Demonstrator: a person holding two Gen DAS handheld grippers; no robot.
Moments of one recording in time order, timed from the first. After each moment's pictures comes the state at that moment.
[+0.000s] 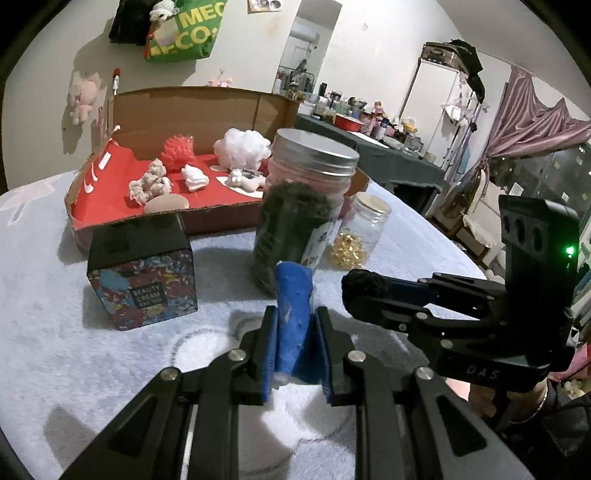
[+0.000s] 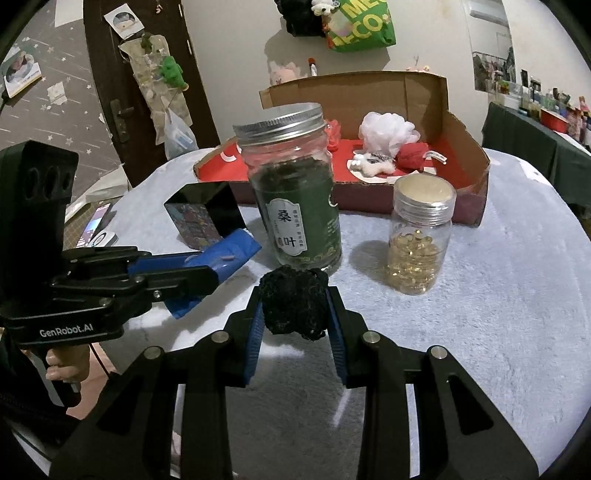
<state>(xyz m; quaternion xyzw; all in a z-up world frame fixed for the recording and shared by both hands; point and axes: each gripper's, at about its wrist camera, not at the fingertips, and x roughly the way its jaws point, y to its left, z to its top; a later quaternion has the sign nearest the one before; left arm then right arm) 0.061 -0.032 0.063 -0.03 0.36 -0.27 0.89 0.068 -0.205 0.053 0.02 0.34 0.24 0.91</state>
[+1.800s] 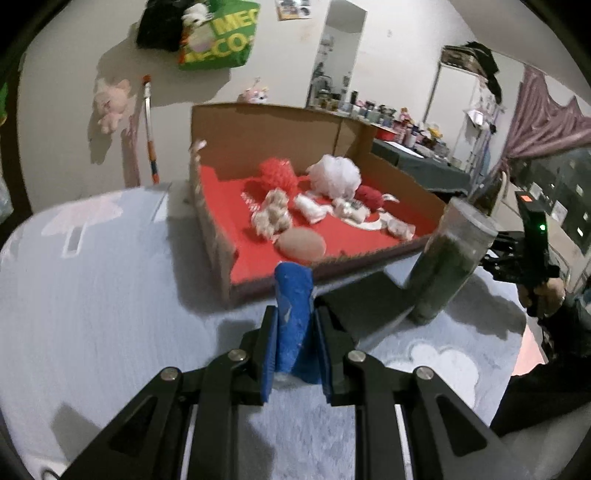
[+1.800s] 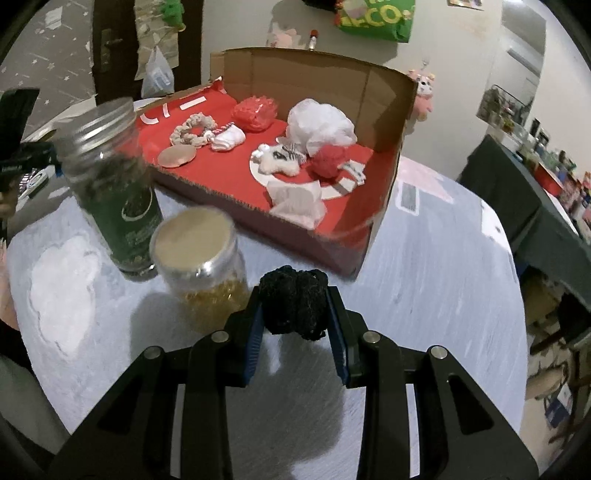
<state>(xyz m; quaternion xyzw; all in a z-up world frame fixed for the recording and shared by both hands) 0.136 0.100 0.083 0.00 0.36 -0.24 0.90 0.162 -0.282 0.061 -0.15 0.37 0.21 0.89</state>
